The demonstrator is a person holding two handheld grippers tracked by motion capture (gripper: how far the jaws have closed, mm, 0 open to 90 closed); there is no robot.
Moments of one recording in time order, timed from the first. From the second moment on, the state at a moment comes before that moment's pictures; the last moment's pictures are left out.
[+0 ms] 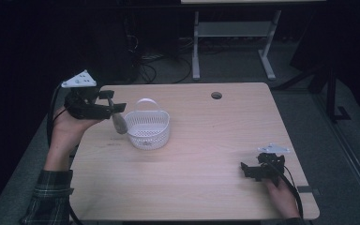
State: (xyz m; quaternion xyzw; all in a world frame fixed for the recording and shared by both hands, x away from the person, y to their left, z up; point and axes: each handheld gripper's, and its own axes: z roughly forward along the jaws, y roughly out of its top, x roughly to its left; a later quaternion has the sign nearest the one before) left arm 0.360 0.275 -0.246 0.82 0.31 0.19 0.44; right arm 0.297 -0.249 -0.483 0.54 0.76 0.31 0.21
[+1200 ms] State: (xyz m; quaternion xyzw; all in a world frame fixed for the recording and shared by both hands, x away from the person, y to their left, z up) left arm 0.390 0.255 -0.269 0.82 0.30 0.20 0.45; right arm 0.297 -0.249 -0.483 0.54 0.76 0.31 0.21
